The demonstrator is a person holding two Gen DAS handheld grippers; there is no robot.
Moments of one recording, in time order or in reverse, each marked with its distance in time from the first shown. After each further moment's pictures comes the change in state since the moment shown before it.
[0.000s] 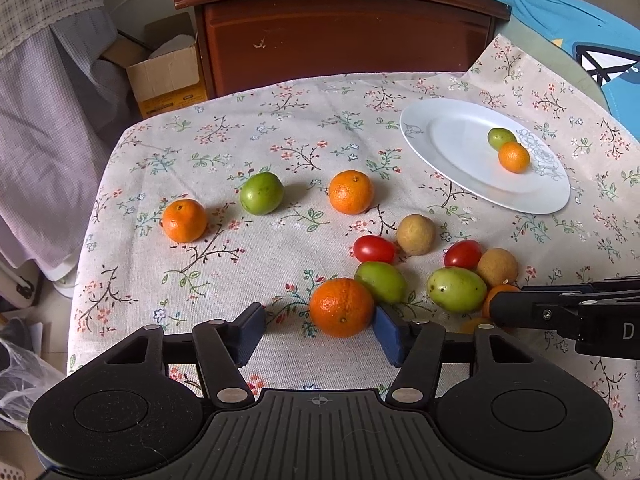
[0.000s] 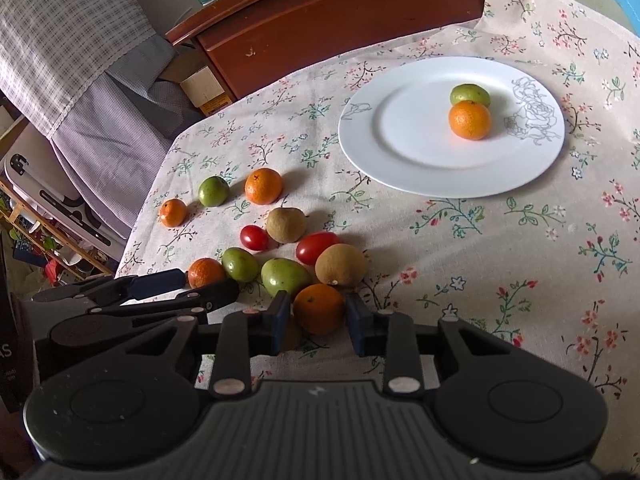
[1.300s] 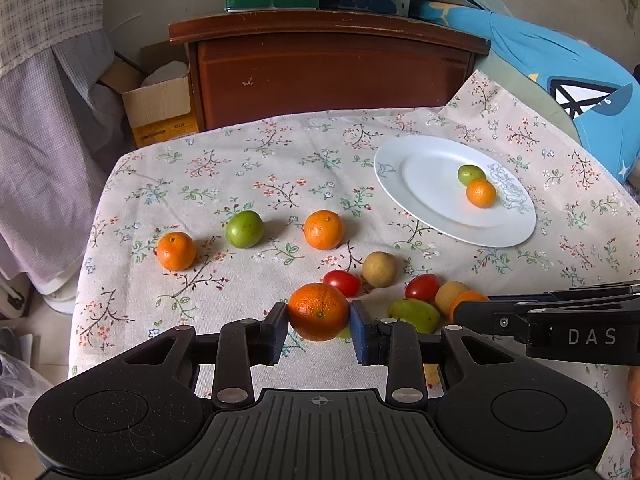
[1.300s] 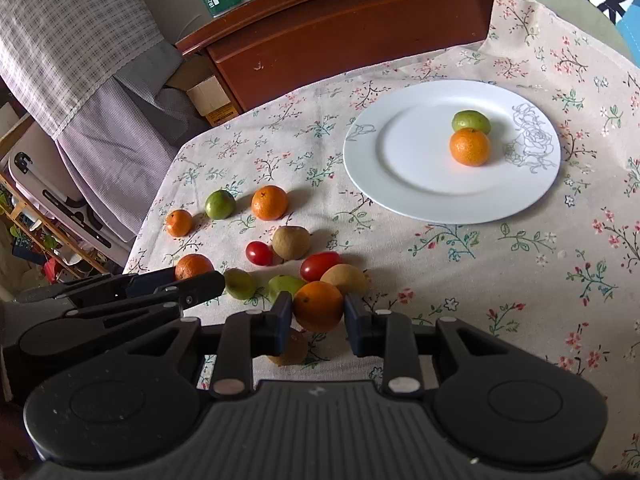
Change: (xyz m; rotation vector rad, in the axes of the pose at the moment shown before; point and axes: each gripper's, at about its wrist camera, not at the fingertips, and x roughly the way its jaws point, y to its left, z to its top) left arm -0.028 -0.006 0.010 -0.015 -0.079 -0.047; right arm -0.013 0.004 0.009 -0.029 -0.033 -0.005
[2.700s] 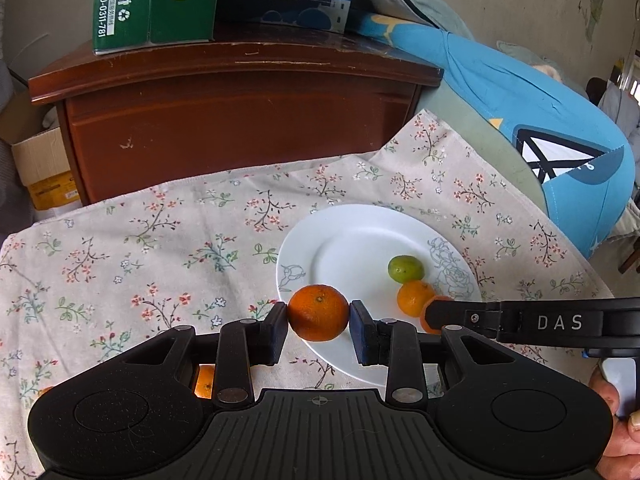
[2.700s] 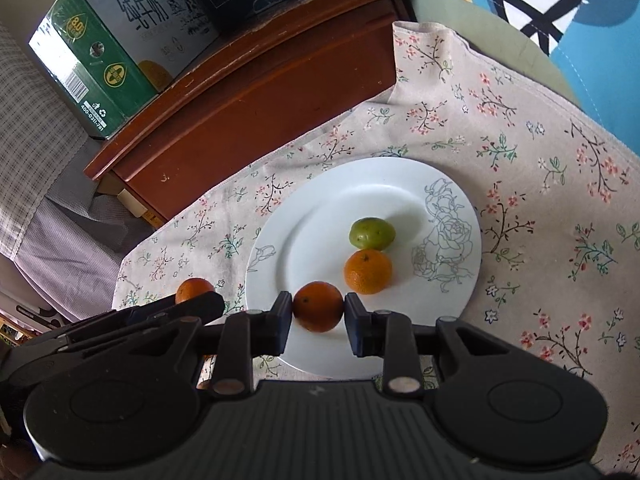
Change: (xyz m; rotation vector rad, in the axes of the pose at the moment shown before) left arm 0.069 -0.044 0.102 0.033 -0.001 -0.206; right arm 0.004 -0.077 0.087 0.214 -0.083 -0.064
